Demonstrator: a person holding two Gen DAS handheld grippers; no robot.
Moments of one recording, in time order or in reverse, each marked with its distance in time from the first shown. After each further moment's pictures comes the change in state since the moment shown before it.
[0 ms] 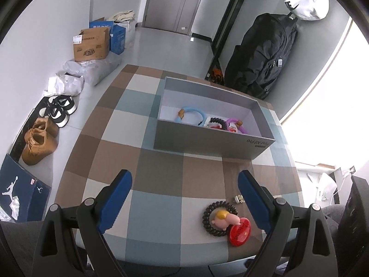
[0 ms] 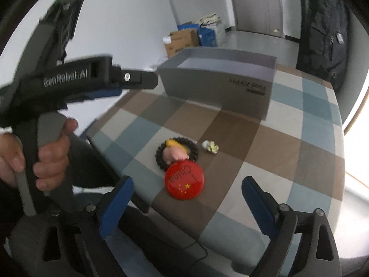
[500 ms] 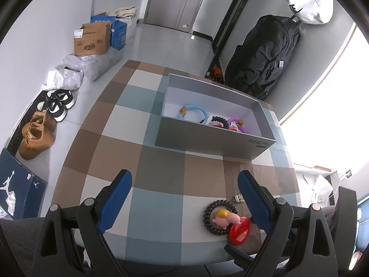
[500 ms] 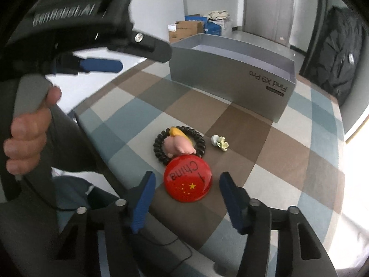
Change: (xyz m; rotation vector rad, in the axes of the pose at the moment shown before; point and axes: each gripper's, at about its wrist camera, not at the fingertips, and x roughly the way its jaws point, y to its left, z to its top) left arm 0.000 0.008 0.000 -0.026 0.013 -0.027; right arm 0.024 0.025 -0.005 -0.148 0.032 -0.114
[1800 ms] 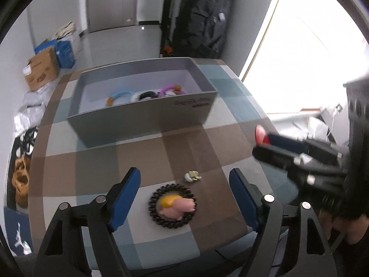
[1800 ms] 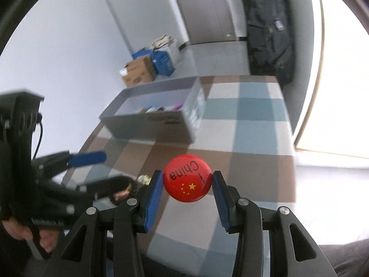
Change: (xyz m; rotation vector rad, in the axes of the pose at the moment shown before) left arm 0.019 -0.077 -0.026 0.371 0.111 -0.084; right arm -0.054 -0.109 -0.007 0.439 -0.176 -0.029
